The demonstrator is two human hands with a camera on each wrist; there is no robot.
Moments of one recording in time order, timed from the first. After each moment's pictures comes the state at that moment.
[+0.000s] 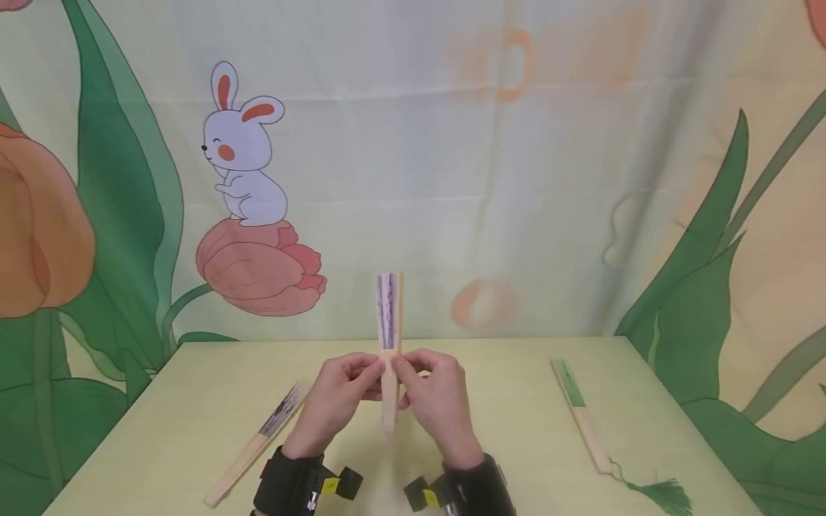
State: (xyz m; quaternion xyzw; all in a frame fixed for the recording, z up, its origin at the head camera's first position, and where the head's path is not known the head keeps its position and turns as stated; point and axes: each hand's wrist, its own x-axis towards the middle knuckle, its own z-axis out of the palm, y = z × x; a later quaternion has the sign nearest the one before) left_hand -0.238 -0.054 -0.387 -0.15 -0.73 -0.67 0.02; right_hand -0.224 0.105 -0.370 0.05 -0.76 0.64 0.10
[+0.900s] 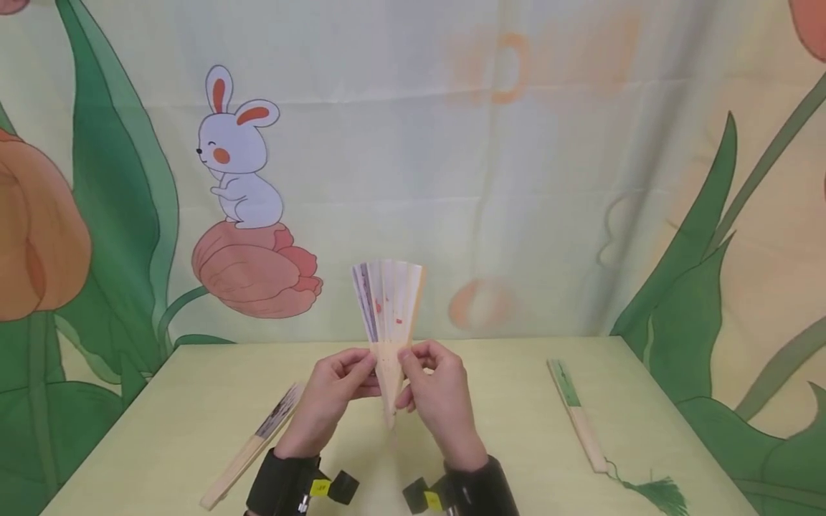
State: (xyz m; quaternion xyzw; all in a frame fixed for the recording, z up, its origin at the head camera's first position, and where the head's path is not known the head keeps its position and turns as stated) left_hand -0.239 -0.053 -0.384 -0.15 -0.65 -0.74 -0.02; right_hand -0.222 0.113 -0.364 0.05 -0.70 0.71 0.08
